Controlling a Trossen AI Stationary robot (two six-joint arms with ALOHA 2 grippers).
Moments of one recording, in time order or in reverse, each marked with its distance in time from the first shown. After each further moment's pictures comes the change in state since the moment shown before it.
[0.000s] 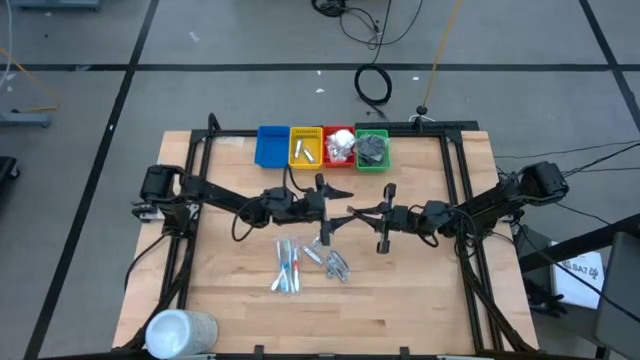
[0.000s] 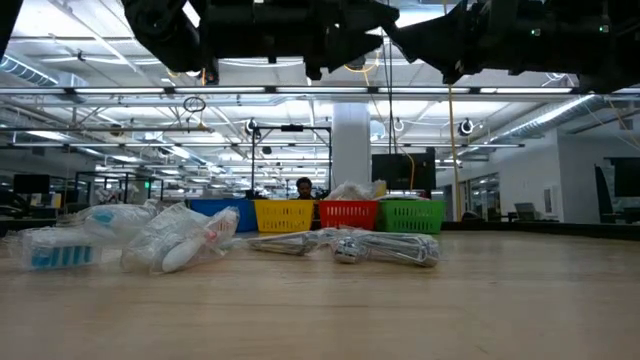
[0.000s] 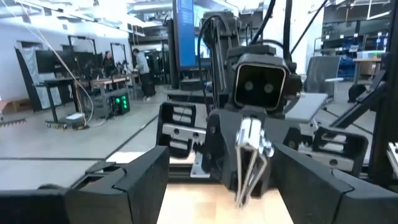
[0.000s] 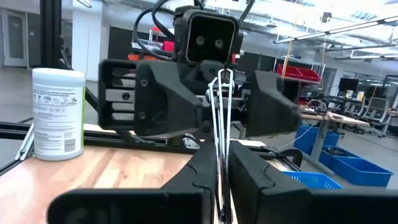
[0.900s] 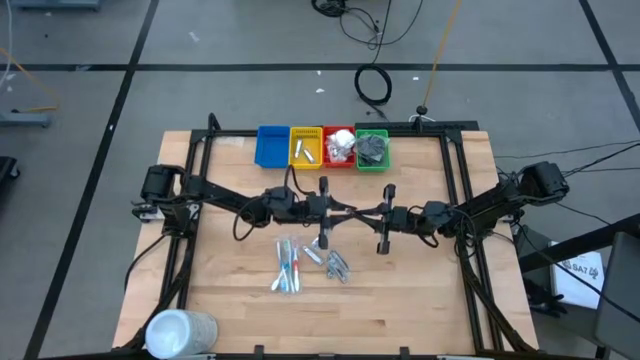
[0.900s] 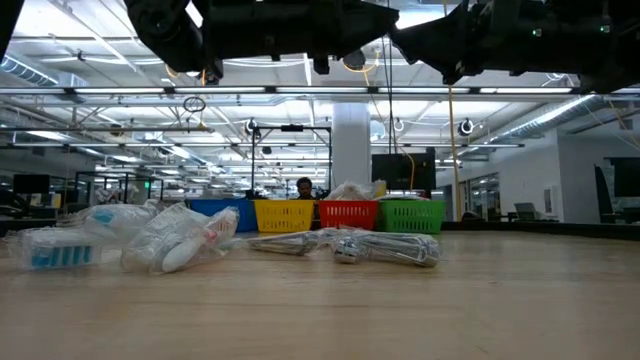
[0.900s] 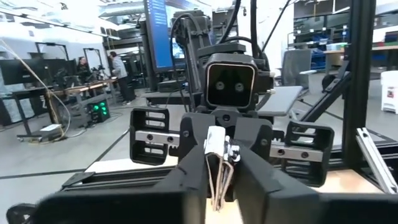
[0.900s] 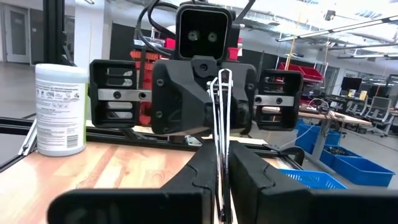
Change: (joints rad) left arm 0.001 0.007 0.011 -0.009 0.106 0.048; right arm 0.001 0.000 0.000 -0.016 0.001 -0.003
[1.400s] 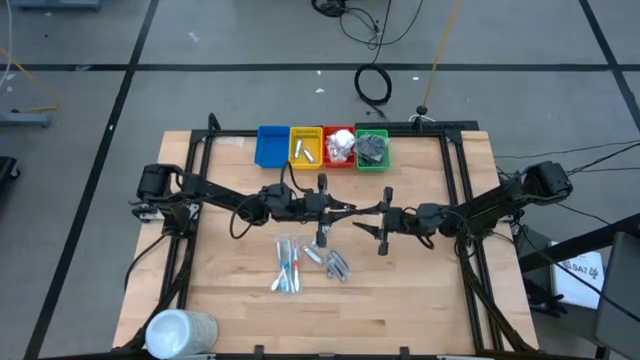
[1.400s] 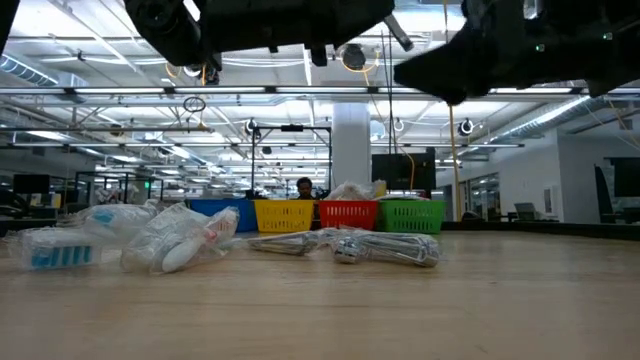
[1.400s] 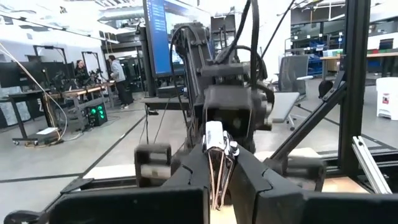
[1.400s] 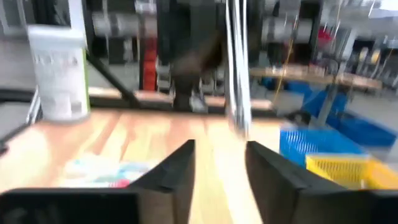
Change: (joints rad) left arm 0.009 -0.034 -0.001 -0.011 0.018 -0.010; right arm 0.000 -0.042 0.001 -0.221 0.014 0.099
